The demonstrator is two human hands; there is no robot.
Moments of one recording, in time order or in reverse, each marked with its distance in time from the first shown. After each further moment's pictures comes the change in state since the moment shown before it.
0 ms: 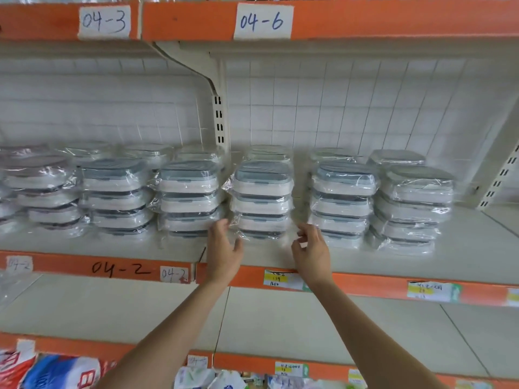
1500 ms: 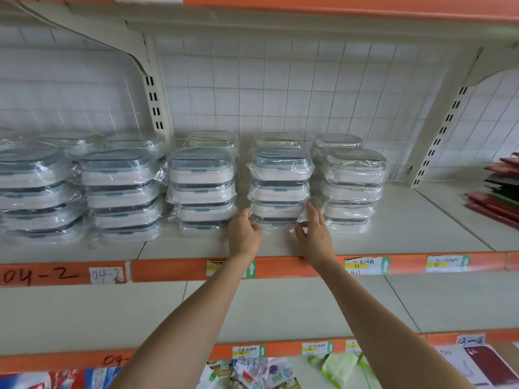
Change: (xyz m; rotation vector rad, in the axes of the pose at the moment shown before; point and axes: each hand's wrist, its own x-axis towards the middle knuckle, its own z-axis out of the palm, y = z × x) left_hand -0.012 0.087 0.125 0.002 -0.212 -0.103; right_hand 0.024 0.081 -0.087 -0.175 0.005 0.063
